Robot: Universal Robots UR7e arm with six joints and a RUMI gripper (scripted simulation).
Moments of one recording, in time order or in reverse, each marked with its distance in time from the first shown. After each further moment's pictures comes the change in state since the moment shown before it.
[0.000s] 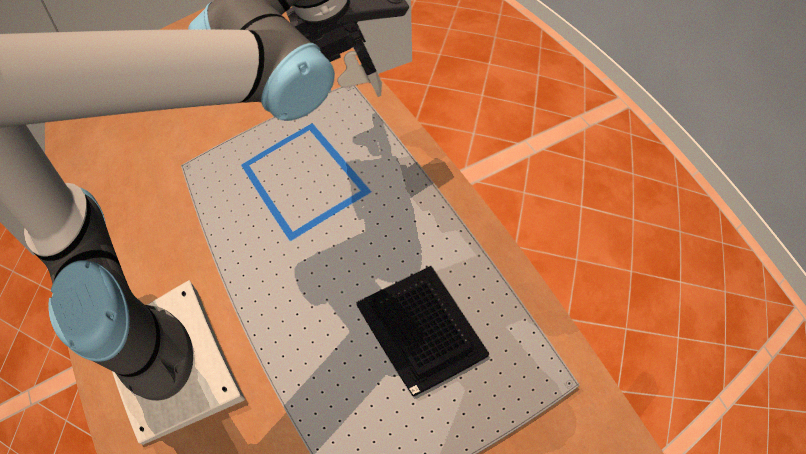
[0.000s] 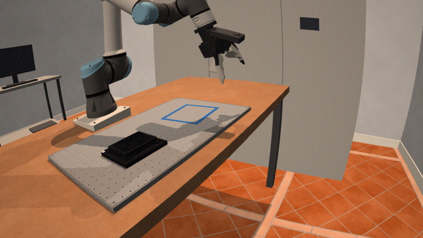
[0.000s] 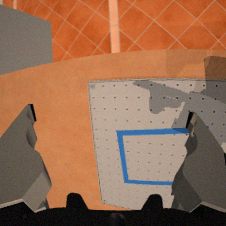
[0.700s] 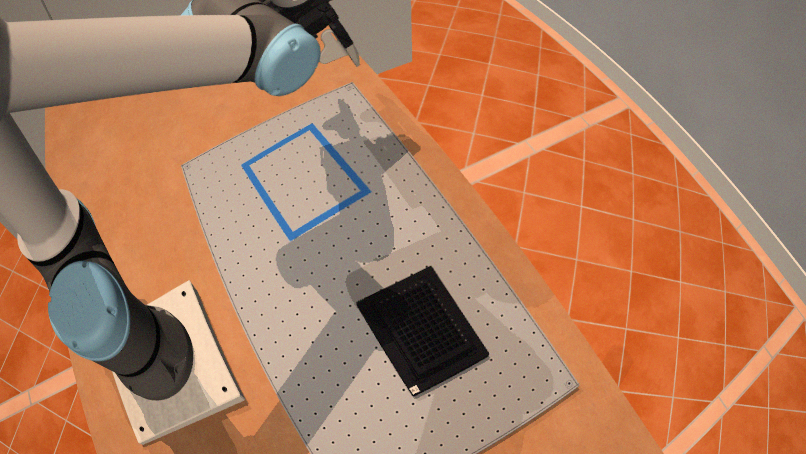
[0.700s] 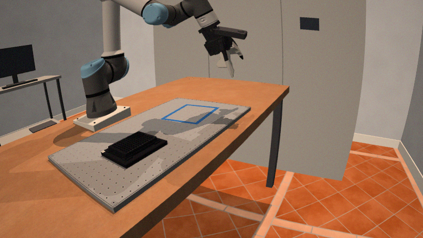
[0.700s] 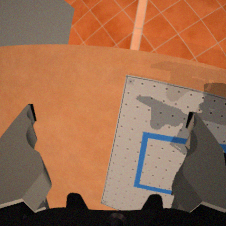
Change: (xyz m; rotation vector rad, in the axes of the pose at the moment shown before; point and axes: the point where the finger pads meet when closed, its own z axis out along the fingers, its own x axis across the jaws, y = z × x) arm -0.073 0.028 0.006 0.004 -0.078 -0.218
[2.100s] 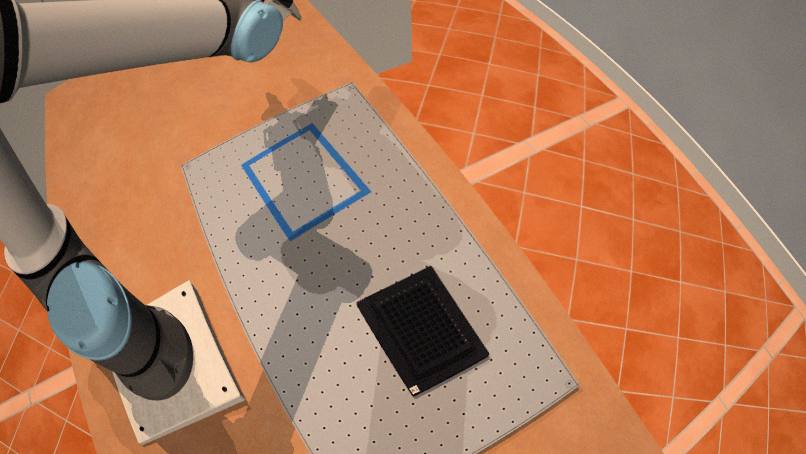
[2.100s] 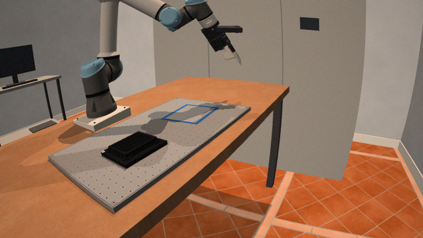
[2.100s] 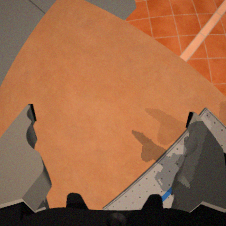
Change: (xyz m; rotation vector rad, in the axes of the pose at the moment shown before) arm -0.159 0.062 0.010 0.024 -0.183 -0.482
